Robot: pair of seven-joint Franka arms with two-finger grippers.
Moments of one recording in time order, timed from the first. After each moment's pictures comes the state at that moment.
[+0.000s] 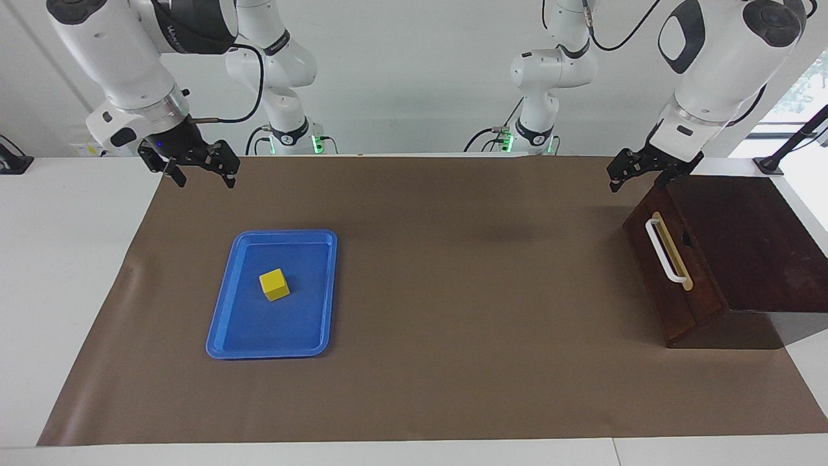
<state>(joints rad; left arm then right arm) 0.00 0.02 -0.08 -1.61 0.01 1.56 -0.06 -0.07 0.02 0.06 -1.62 0.01 1.54 0.04</state>
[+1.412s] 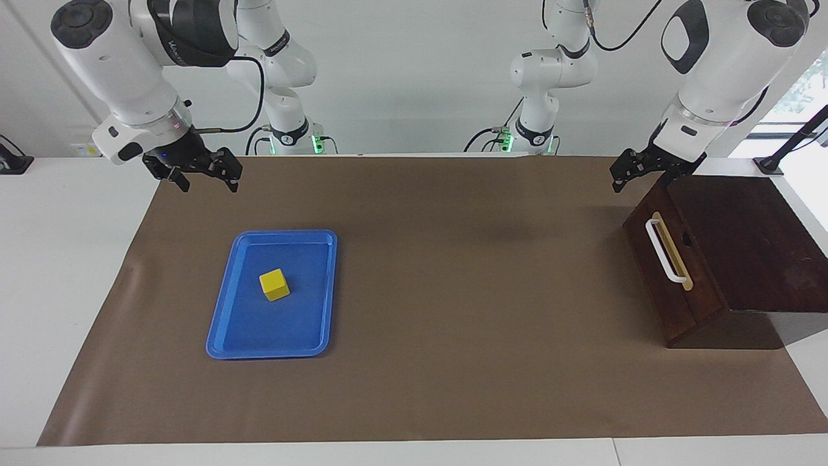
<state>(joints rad) 0.00 0.02 -0.07 -1.61 0.01 1.56 -0.06 -0.07 0.03 0.06 -1.62 0.01 1.53 0.03</state>
